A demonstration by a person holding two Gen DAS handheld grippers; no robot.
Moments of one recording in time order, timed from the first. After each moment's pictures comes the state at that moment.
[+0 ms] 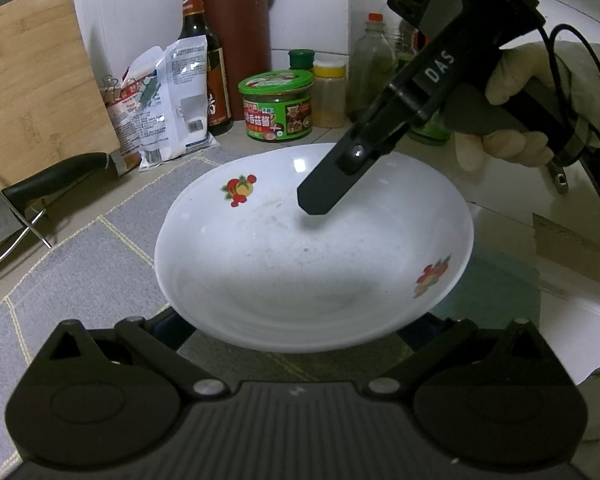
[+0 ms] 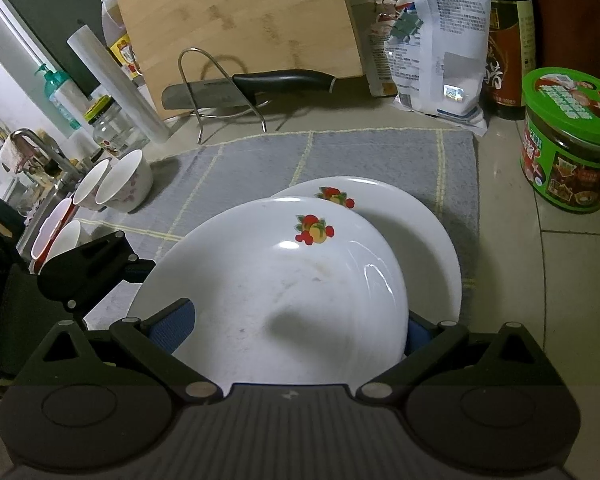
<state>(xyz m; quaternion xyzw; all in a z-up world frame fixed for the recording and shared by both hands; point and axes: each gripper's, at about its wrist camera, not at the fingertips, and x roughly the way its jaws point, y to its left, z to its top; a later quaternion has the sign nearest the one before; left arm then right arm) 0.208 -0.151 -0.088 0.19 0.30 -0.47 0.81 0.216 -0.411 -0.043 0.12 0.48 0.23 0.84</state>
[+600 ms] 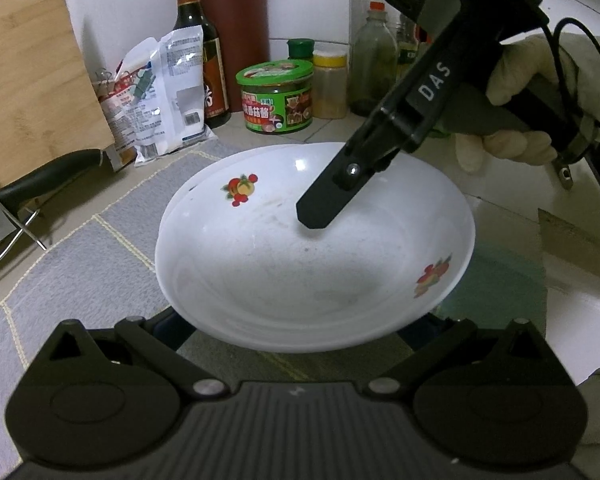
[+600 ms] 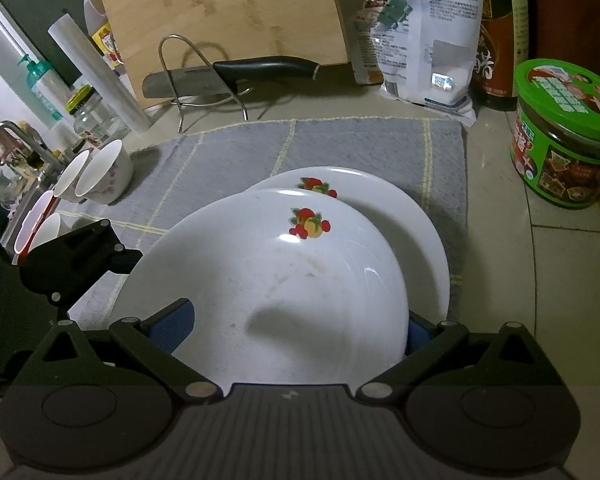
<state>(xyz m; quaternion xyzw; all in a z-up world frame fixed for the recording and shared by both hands) 0.213 -0.161 -0.088 0.20 0.31 -0.46 0.80 0.224 -0.409 -0.051 0.10 0.50 0.21 0.83</state>
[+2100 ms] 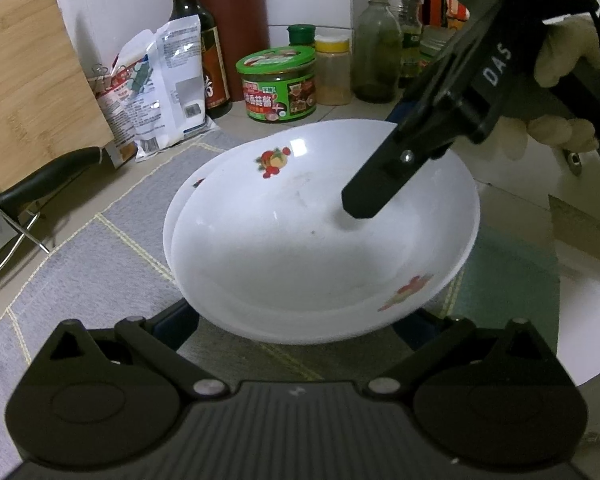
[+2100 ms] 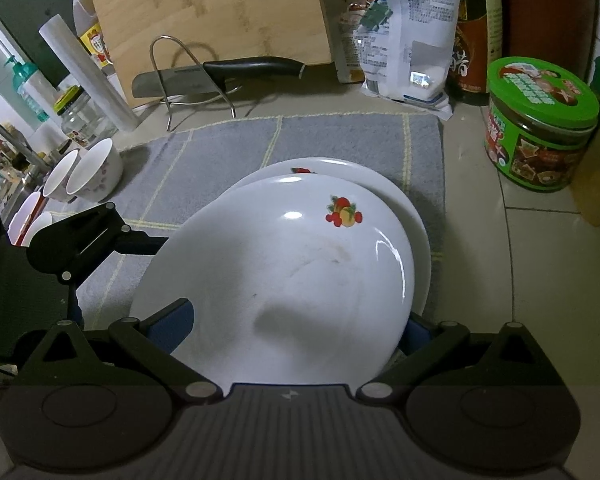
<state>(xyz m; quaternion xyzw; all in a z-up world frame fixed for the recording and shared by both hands) 0.220 -0.166 -0.091 0.23 0.32 -0.45 0.80 0.206 -0.410 -0.039 0.09 0.51 0.17 0.84</state>
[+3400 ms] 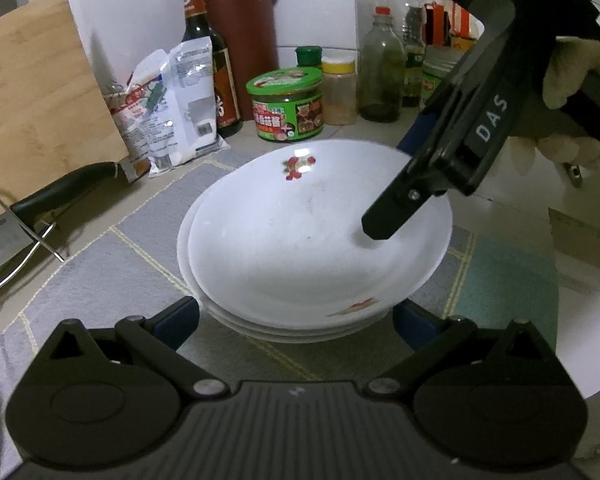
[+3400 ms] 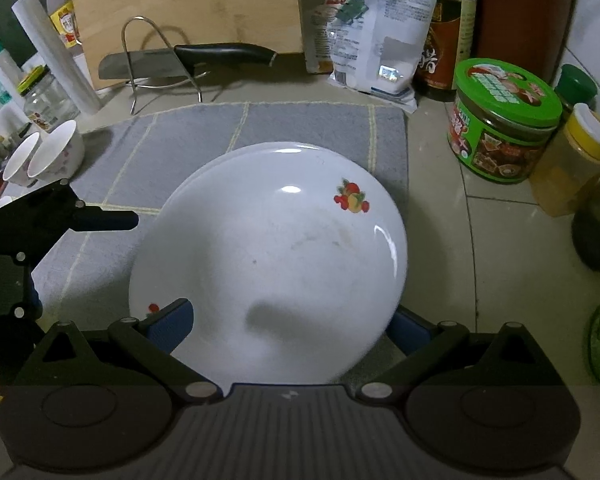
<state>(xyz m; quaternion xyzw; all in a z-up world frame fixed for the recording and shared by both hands) 0.214 -0.157 -0.084 0.22 0.30 -0.45 0.81 0.199 -0.401 -0.036 0.04 0.52 0.11 0.84</state>
